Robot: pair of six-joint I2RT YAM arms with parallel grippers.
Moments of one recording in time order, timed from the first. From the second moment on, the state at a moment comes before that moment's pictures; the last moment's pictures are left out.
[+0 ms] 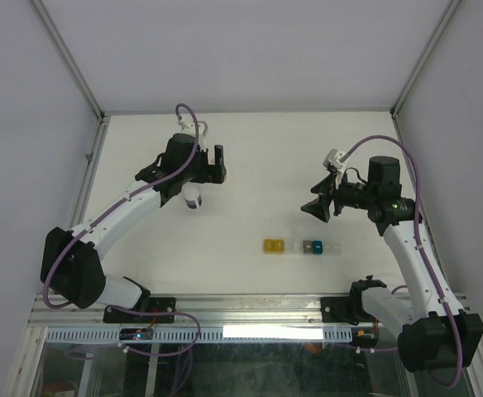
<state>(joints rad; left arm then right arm) -0.52 1.39 1.09 -0.27 -0.08 -0.32 0.10 0.96 0.85 -0.55 -0.93 -0.45</state>
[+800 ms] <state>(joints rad) -0.50 1.38 0.92 -0.32 -0.29 -0.47 0.13 0.92 0.83 -0.53 -0.93 -0.43</state>
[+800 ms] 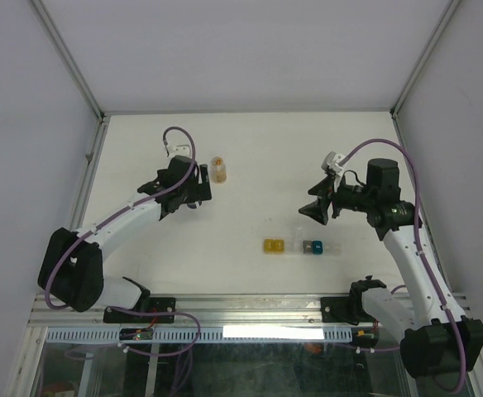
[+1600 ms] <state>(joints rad) -0.53 1.57 0.87 -0.18 -0.54 -0.63 0.15 0.96 0.83 -0.53 -0.93 -0.43</state>
